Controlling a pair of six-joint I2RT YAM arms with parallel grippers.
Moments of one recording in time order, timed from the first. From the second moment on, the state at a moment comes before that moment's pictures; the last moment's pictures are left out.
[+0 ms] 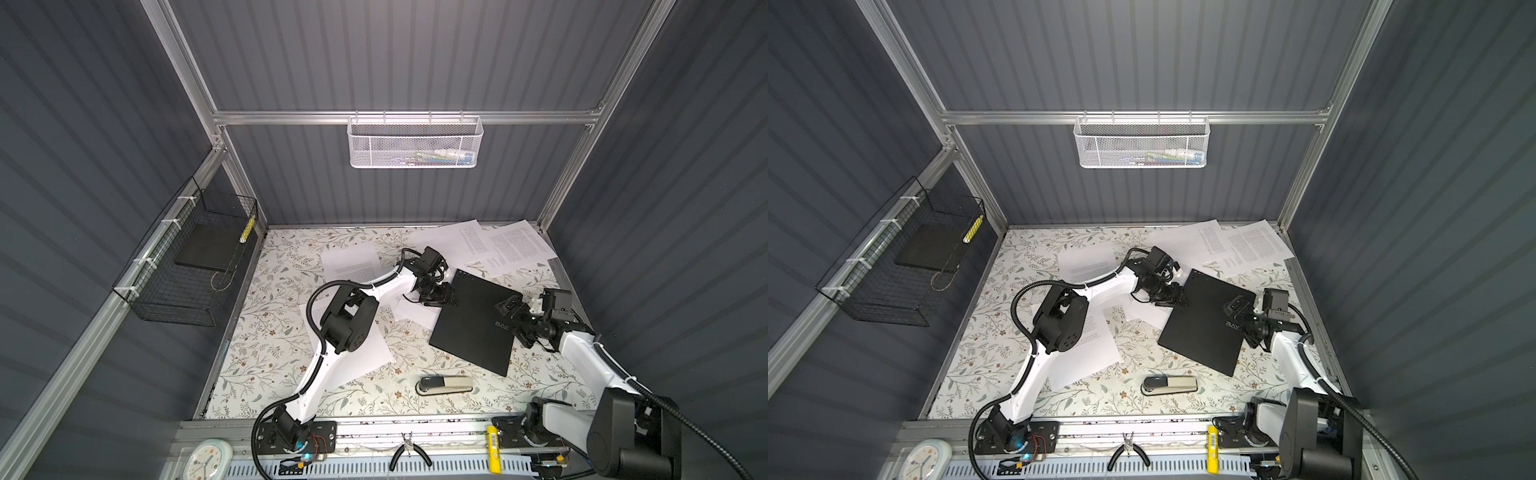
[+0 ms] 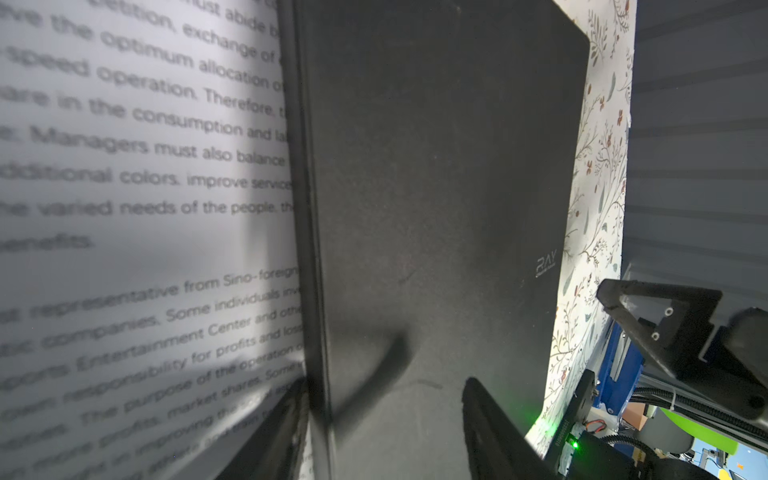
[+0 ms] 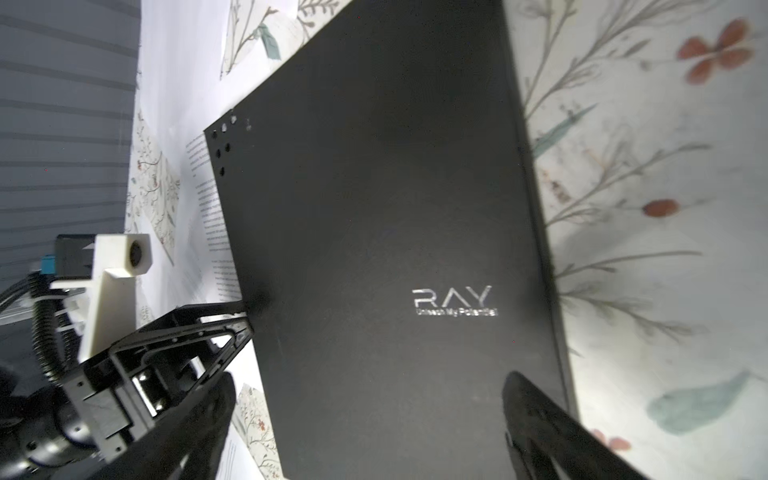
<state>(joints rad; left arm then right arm) -0.77 2.41 1.95 -0.61 0.56 -0.47 -0.18 1.16 0.56 -0.39 -0.36 0.73</state>
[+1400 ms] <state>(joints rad) -0.75 2.41 1.95 -0.59 0.57 -0.46 -0.11 1.37 0.64 -0.40 -0.29 0.70</state>
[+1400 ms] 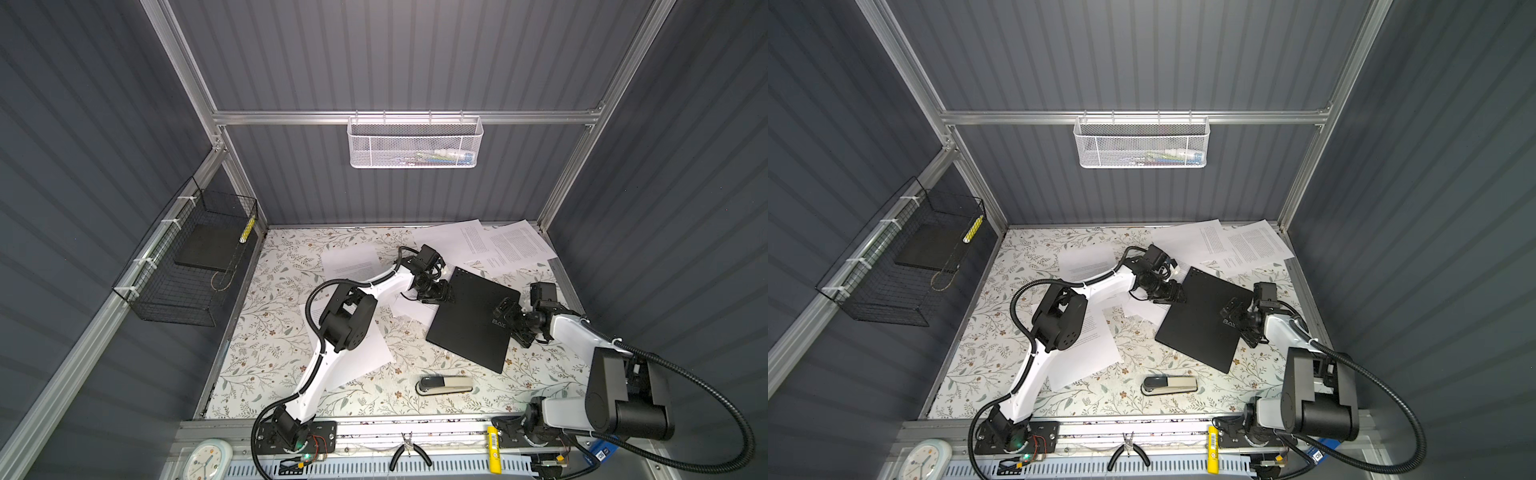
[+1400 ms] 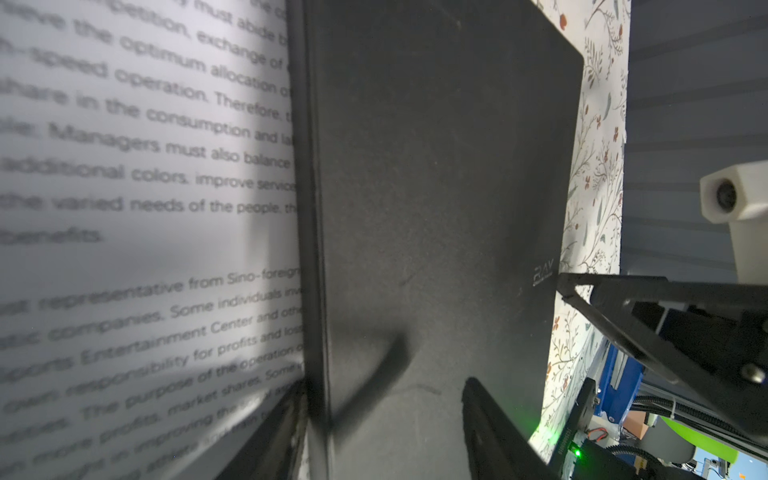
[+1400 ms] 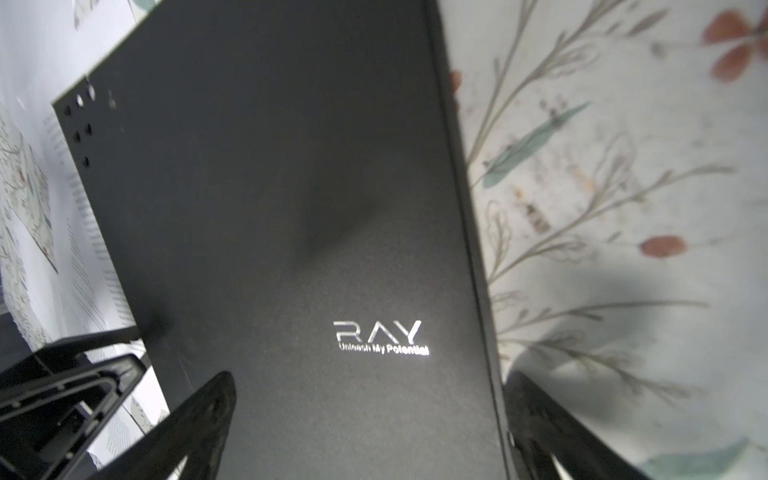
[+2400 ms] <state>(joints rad) -0.72 2.41 1.96 -0.55 0.50 -0.45 0.10 1.16 0.79 -0.47 -0.22 0.54</state>
